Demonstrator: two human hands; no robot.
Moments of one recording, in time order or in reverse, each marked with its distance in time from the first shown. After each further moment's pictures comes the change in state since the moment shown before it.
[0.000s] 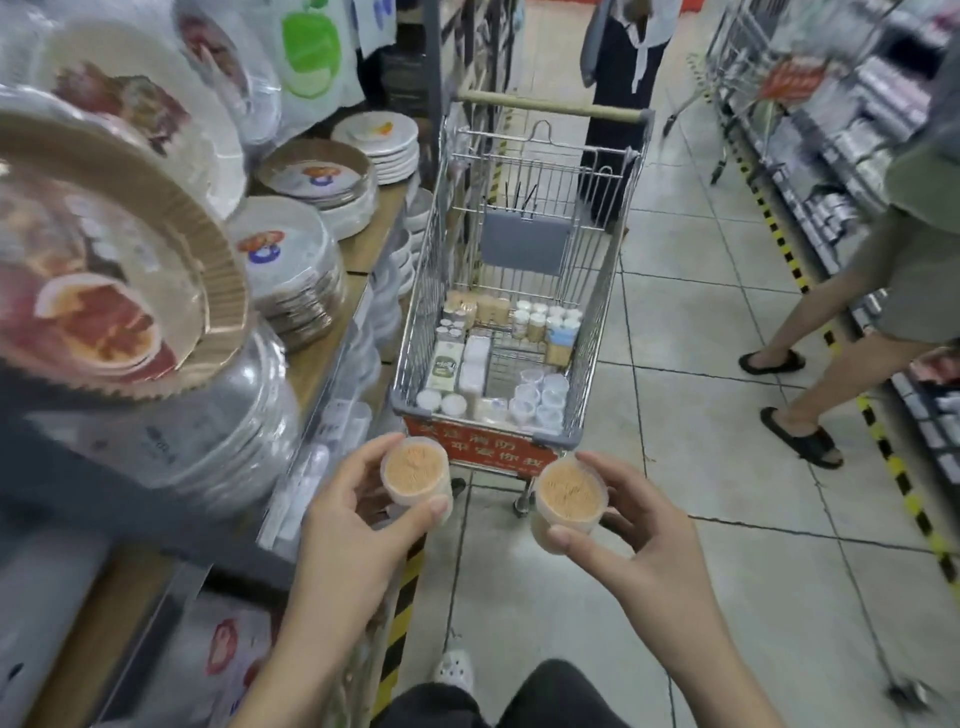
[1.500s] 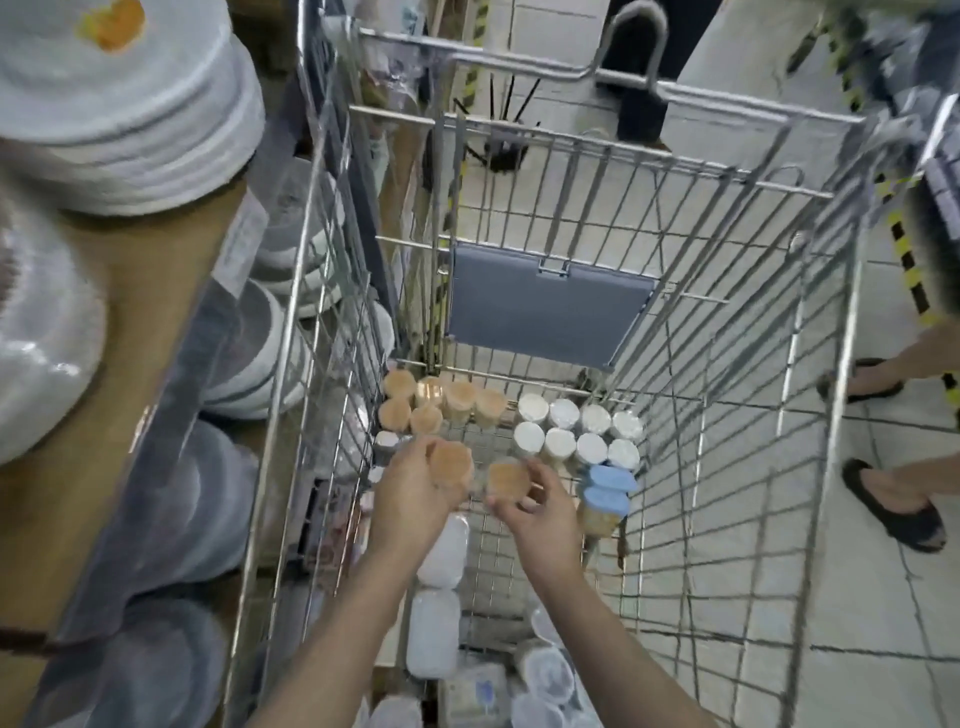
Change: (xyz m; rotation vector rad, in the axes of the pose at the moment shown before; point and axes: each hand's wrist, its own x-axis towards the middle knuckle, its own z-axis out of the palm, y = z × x) left_hand 0.636 -0.252 0.246 0.471 -0.228 -0.295; right_hand 0.623 0.318 0.085 -0.036 0.162 0.546
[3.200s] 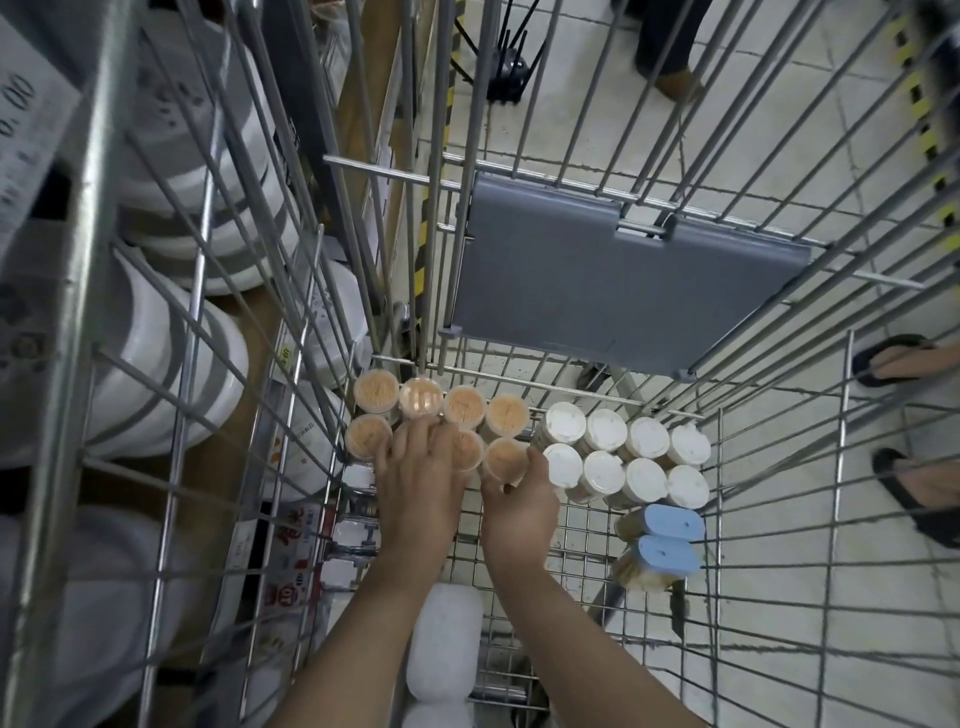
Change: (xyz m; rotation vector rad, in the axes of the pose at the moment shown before) left_hand 0.128 -0.077 0.083 0.544 0.054 0.215; right_hand 0.128 0.069 0.092 -0.241 0.281 0.149
